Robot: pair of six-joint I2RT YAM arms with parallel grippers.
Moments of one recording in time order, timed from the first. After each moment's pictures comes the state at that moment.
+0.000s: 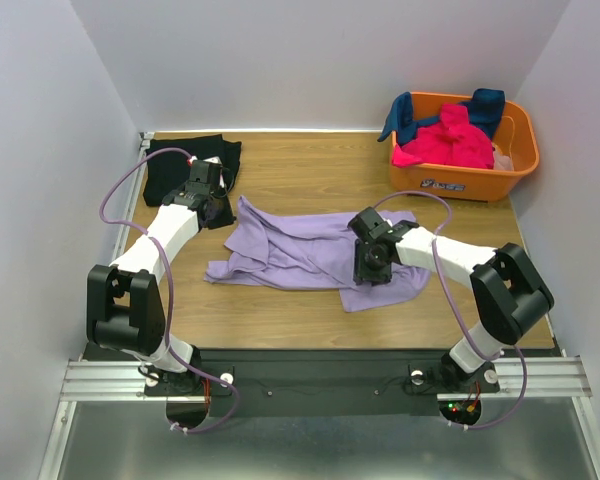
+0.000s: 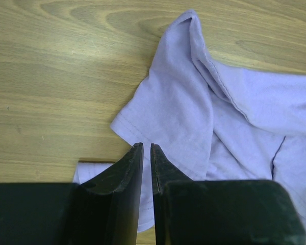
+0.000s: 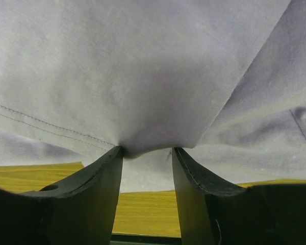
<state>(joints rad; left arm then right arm) -0.21 1.50 1.12 -0.52 -0.07 -0.40 0.64 1.61 0.98 -0.65 0.13 0.71</state>
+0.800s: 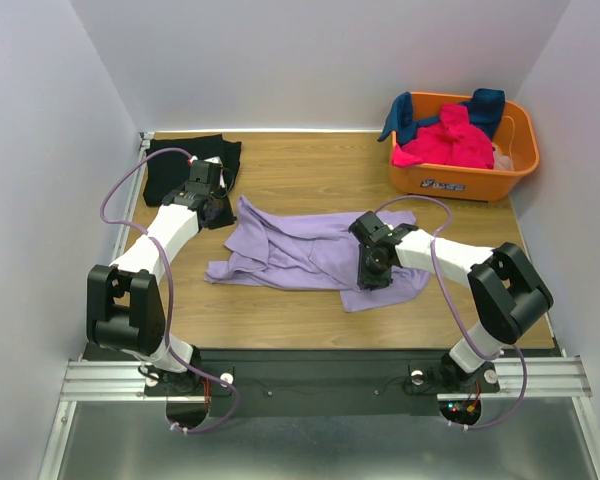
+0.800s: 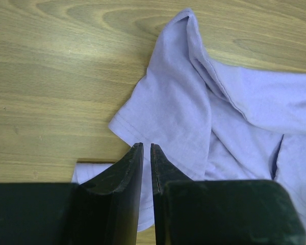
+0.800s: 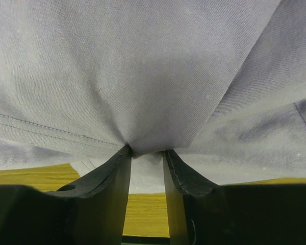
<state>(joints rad) -0.21 1.50 1.12 -0.52 -0.06 -0.39 0.64 1.61 0.95 -0.65 0.13 0.74</state>
